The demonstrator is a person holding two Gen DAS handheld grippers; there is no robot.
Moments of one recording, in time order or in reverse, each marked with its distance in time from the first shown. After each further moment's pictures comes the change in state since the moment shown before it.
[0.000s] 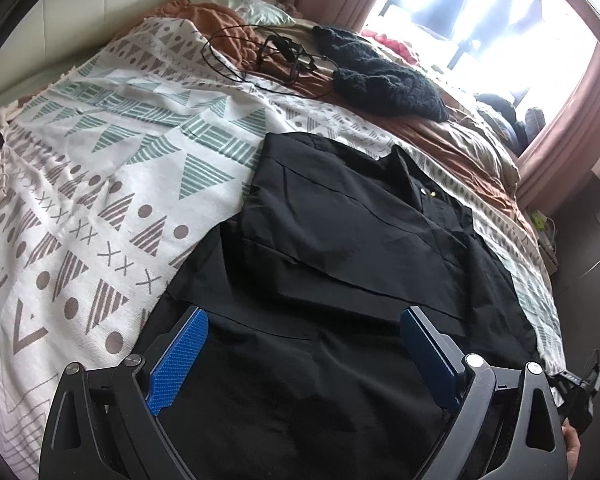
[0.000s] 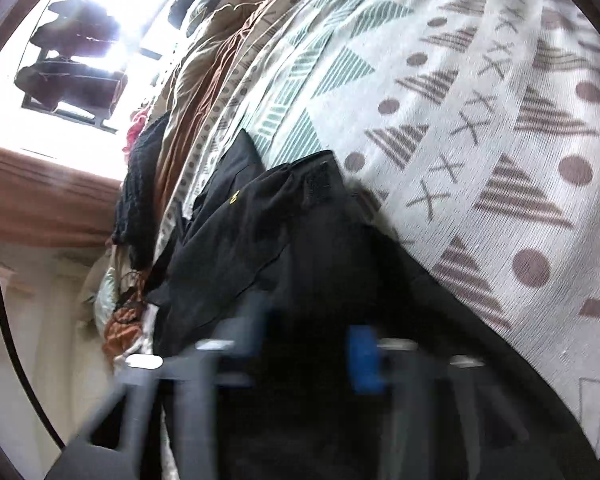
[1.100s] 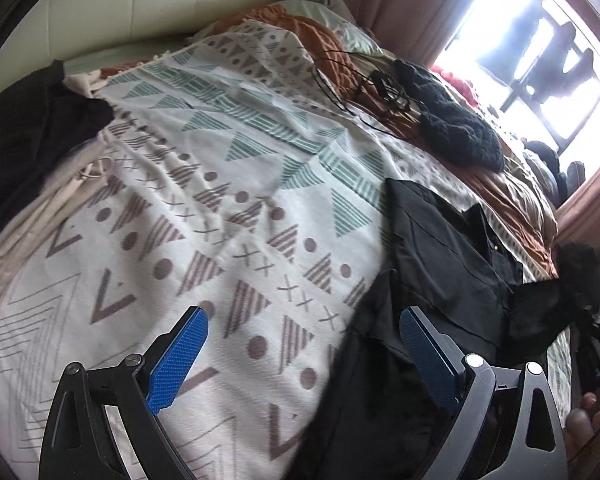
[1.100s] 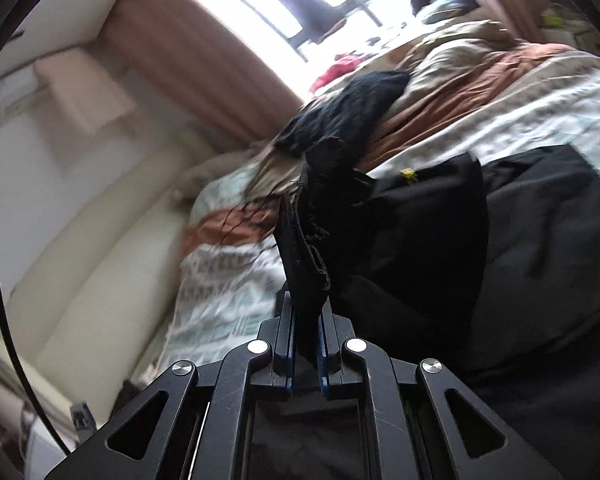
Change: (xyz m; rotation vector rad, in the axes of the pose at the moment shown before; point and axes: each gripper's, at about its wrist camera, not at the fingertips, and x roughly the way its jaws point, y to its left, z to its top) left arm -0.046 0.139 0.022 -0.156 -0.052 0.107; right arm 0.031 0.264 -0.186 -0.633 0.039 0.368
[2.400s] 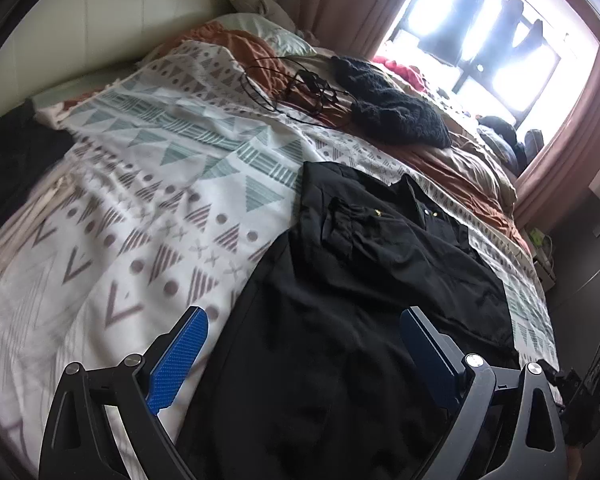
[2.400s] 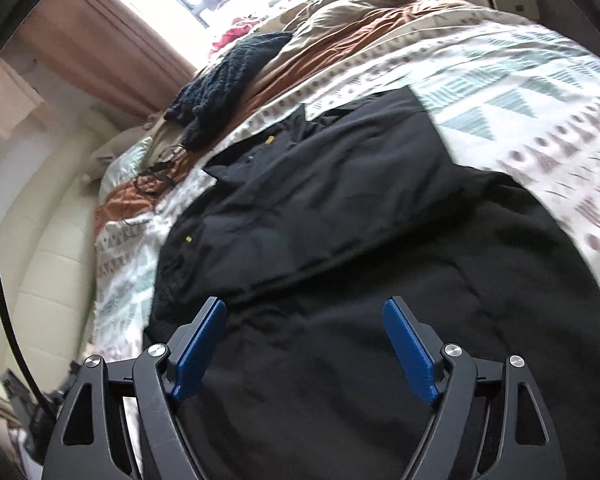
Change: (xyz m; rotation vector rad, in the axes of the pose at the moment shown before) left arm -0.060 -0.077 -0.054 0.118 -0.012 -0.102; right arm -0.123 -0.130 -0.008 0.139 0.169 -0.347
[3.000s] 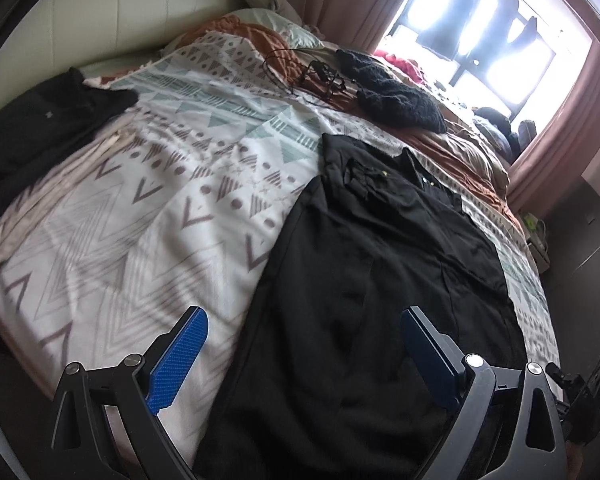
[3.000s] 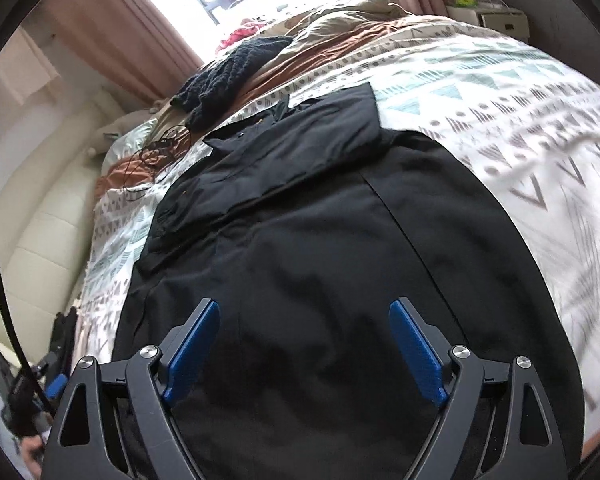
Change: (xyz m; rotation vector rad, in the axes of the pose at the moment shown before) left arm -0.079 0.050 -0.077 0.006 0.030 -0.007; right arm -0.090 -0.042 -0.090 -0.062 -0.020 -0.022
